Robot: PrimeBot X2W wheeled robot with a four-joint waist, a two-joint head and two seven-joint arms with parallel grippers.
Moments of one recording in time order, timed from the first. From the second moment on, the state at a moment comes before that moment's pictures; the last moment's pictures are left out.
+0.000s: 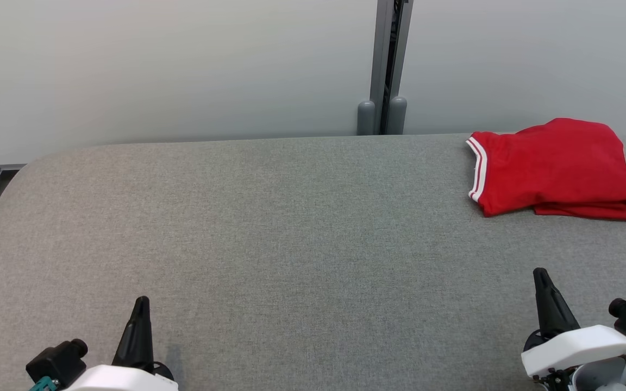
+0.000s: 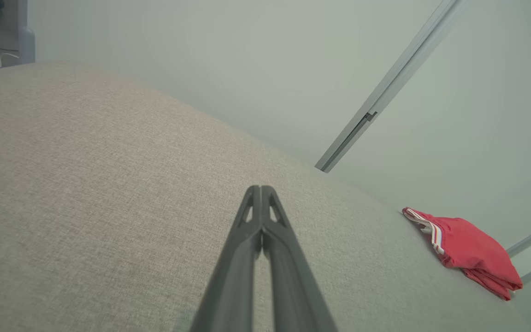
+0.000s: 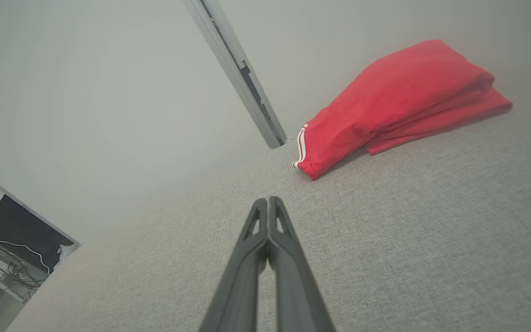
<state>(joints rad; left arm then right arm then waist) 0.01 0.04 0.00 0.33 -0.58 -0.10 -0.18 -0.09 -0.06 0.00 0.36 0.56 0.13 -0.14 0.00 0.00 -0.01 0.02</state>
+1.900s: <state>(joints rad) -0.13 0.05 0.08 0.34 -1.24 -0.11 -0.04 -0.24 -0.05 -0.09 0.43 1.22 0.13 0.07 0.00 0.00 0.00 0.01</state>
